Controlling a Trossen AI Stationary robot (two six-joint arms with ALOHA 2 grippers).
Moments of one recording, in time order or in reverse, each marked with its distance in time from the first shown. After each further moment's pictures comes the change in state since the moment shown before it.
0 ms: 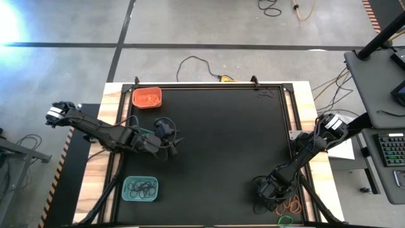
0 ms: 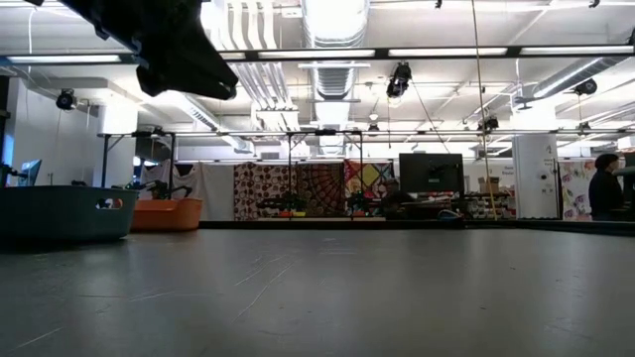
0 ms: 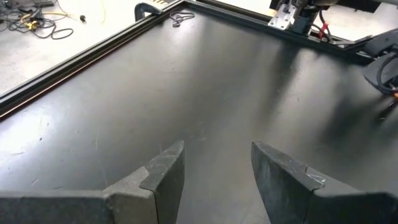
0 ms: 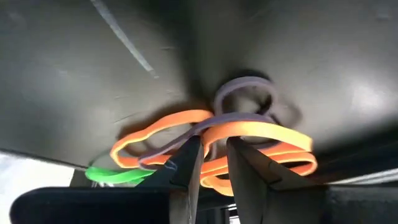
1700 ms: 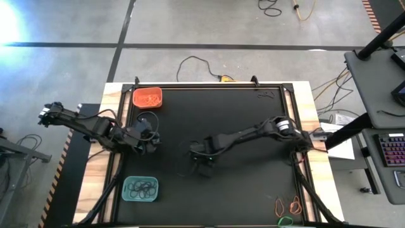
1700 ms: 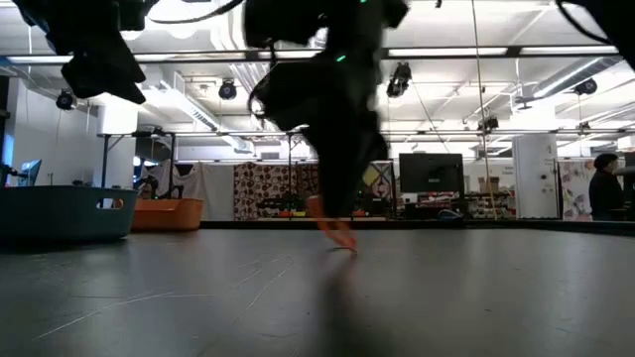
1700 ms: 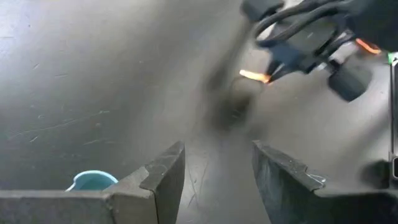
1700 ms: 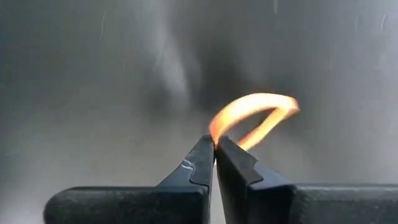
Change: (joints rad) left arm -0.003 -0.357 0.003 -0.544 0.298 -0.240; right arm -0.617 0.535 1.015 -0.401 0.588 -1.159
